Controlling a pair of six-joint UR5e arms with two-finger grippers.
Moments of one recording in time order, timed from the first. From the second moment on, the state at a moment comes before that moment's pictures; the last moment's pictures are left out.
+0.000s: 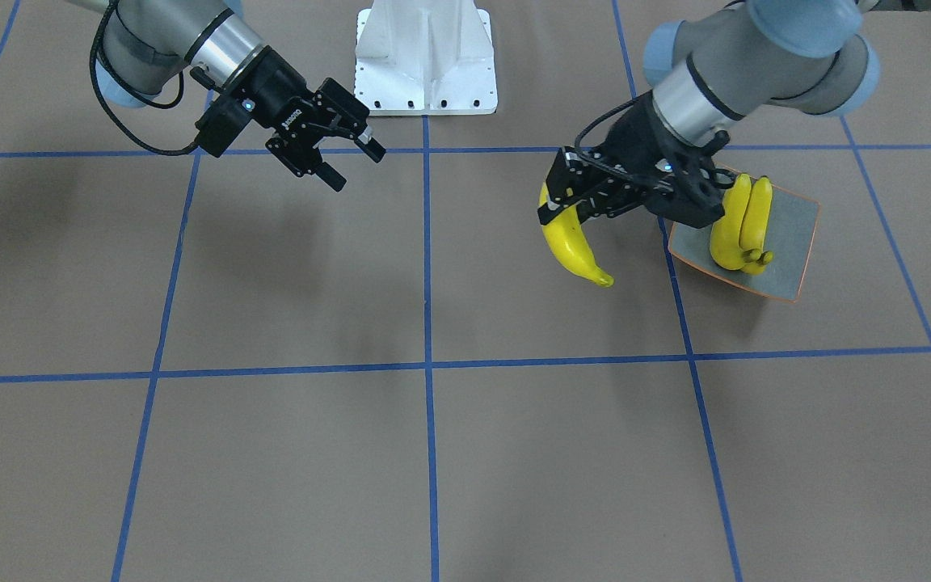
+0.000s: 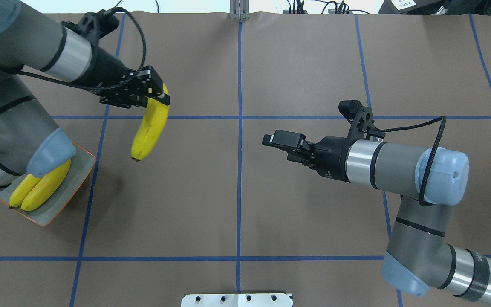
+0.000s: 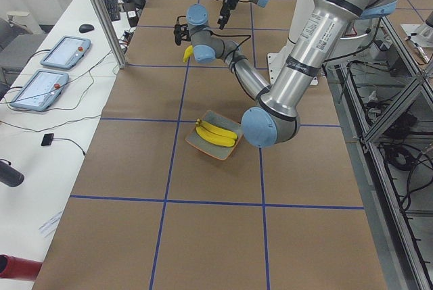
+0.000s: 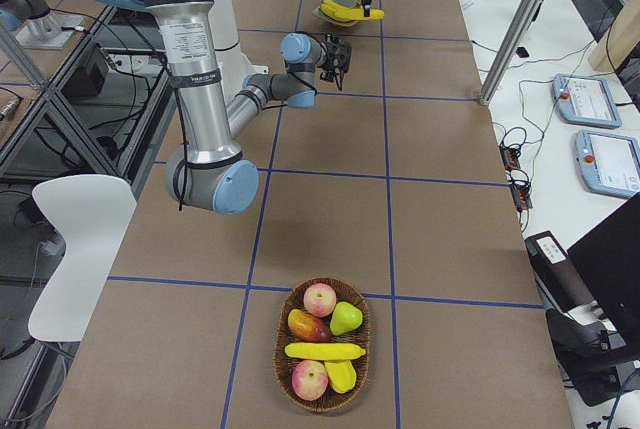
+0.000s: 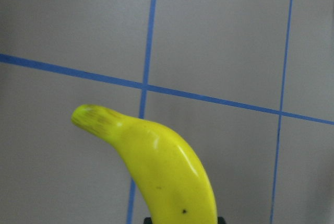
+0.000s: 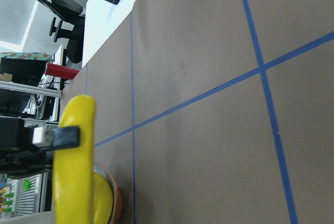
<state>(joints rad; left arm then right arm) -0.90 -2.02 -1.80 -2.10 -2.32 -1.31 0.48 -1.31 1.91 -0.58 1.63 1.69</state>
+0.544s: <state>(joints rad) -0.95 -1.83 -1.99 -1.68 -2.09 -0.79 0.49 -1.34 1.87 -0.58 1.56 1.69</state>
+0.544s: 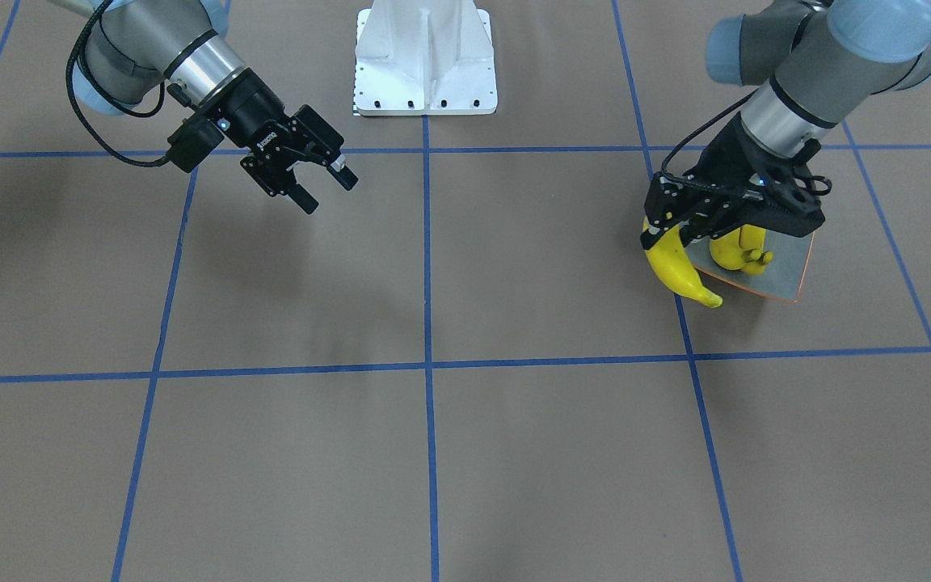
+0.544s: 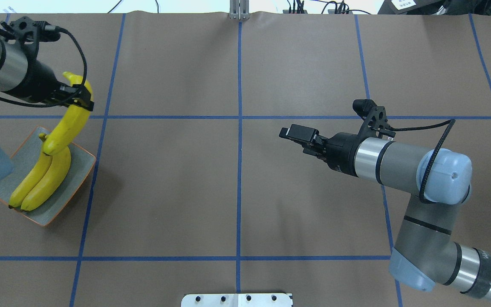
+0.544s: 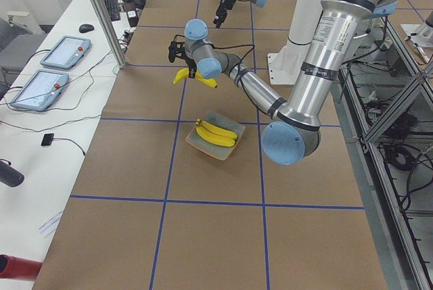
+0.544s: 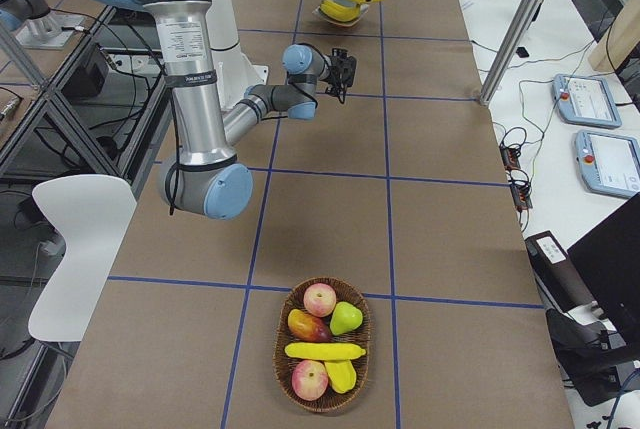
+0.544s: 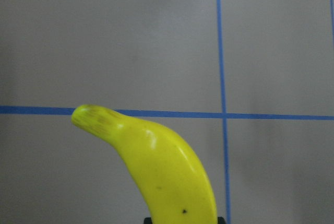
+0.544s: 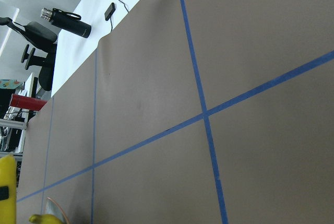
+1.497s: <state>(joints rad) -0.86 -1.64 -1.99 -1.51 -1.79 -0.55 0.49 -1.34 1.82 -0.58 1.54 1.69</state>
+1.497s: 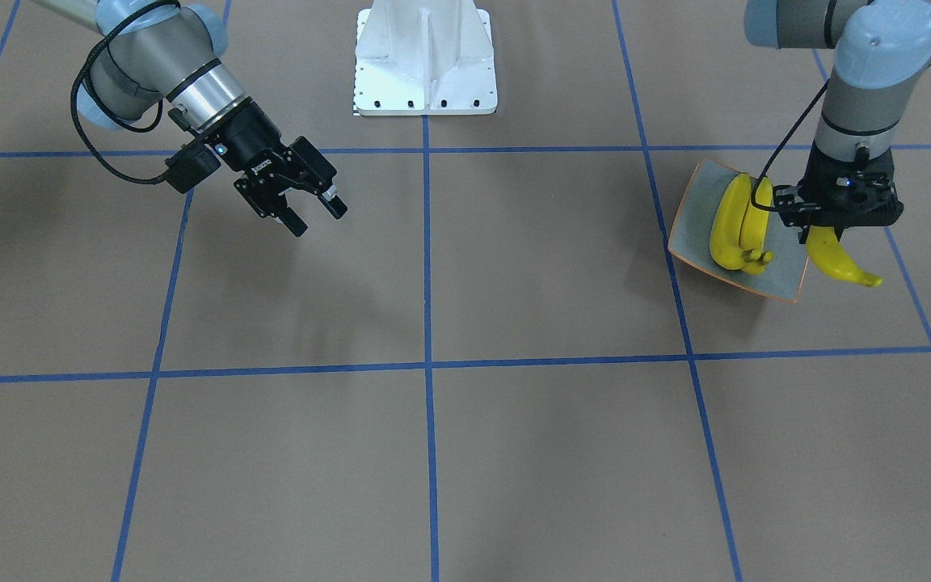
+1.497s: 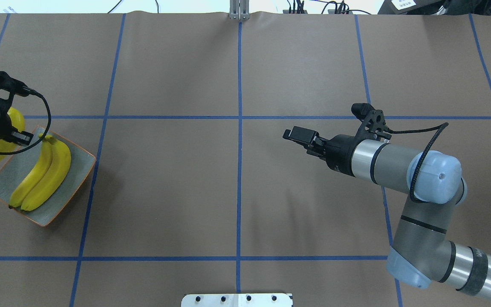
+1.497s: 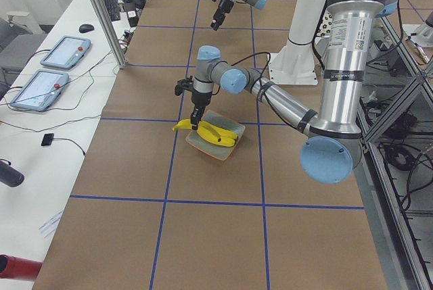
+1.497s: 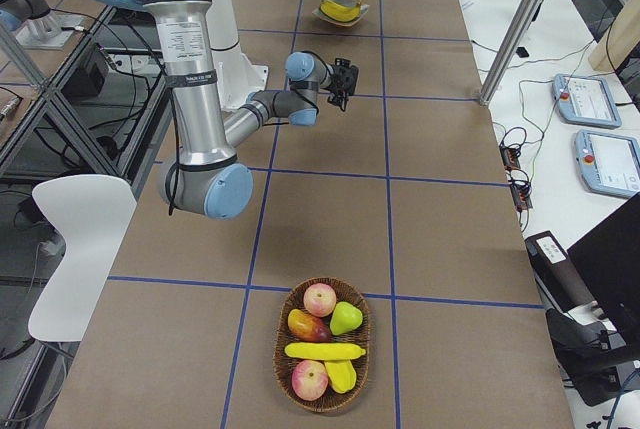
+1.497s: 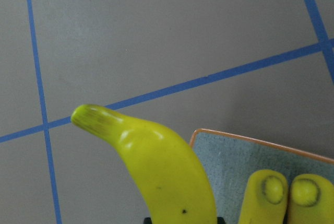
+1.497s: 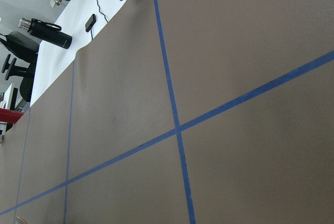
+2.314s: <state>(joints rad) -0.79 -1.63 -1.94 -1.49 -1.78 -0.55 0.49 -1.34 1.82 -0.58 1.53 1.69</state>
